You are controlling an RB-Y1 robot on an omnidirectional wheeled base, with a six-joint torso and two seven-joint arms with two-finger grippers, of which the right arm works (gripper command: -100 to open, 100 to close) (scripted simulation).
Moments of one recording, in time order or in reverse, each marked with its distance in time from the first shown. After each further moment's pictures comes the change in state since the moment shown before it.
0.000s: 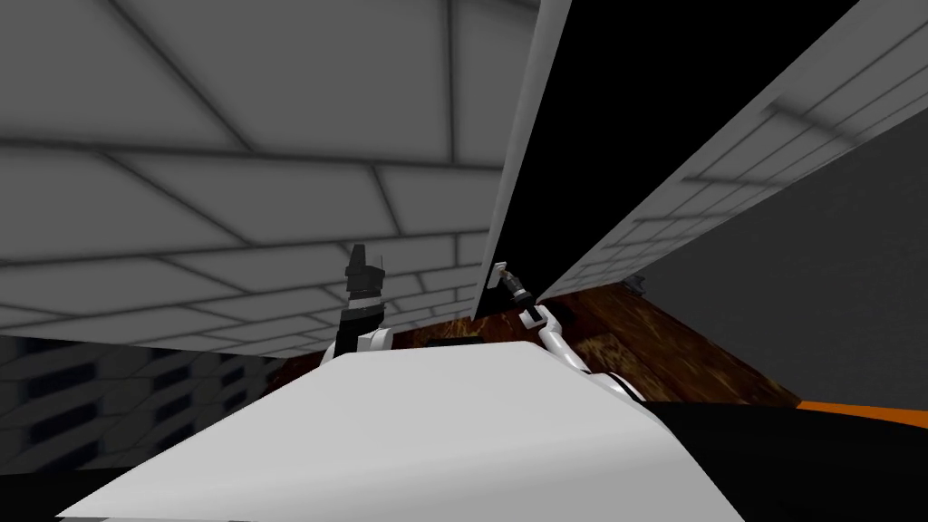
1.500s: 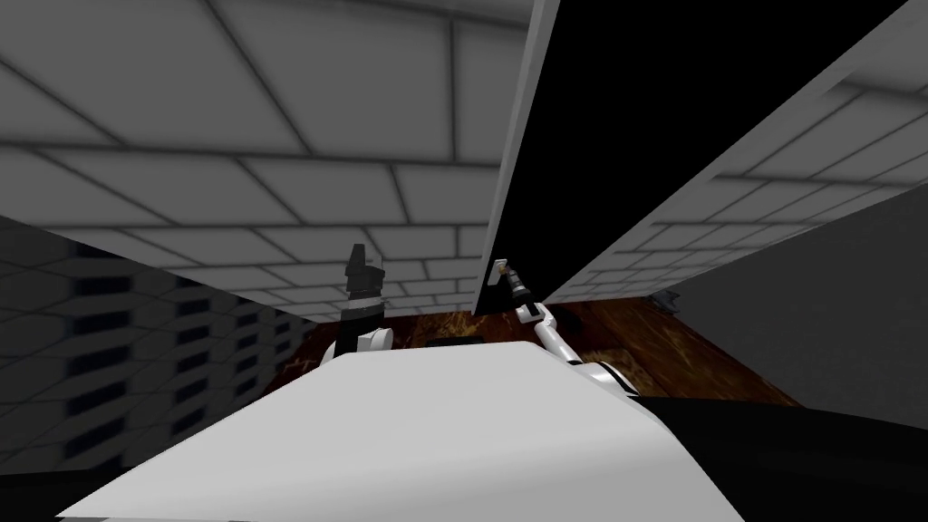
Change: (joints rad) arm -0.068 0.011 0.022 0.070 -0.237 0.028 -0.356
